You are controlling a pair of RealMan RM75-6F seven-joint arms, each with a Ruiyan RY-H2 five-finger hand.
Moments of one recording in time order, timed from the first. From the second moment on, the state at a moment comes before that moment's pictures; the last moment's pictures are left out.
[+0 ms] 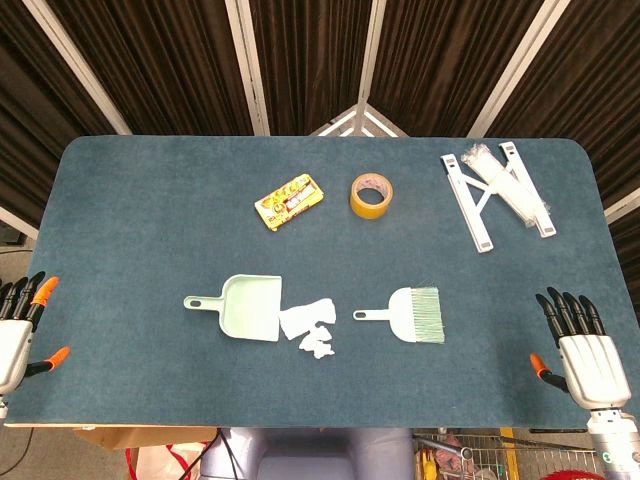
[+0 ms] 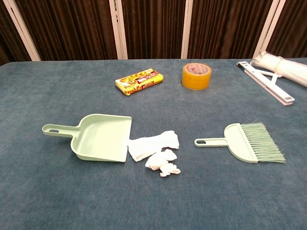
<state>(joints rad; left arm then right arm) -0.09 -1.12 -0.03 -1.62 1.48 1.48 0.15 0.08 -1.12 0.03 -1.59 -1.56 1.47 -0.09</state>
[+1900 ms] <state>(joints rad) -0.08 -1.14 -0.04 -1.61 1.50 1.51 0.14 0.35 -1.32 0.16 -1.67 -1.38 1.18 -0.39</state>
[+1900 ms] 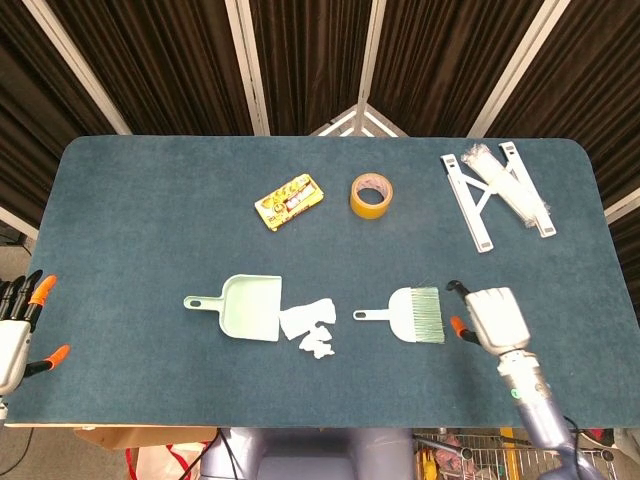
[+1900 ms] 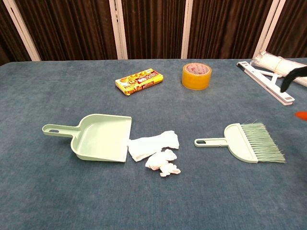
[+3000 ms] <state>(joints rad) -0.09 -1.13 -0.04 -1.61 1.49 1.49 0.12 0.51 -1.68 0.14 -1.51 -1.17 1.11 -0.68</state>
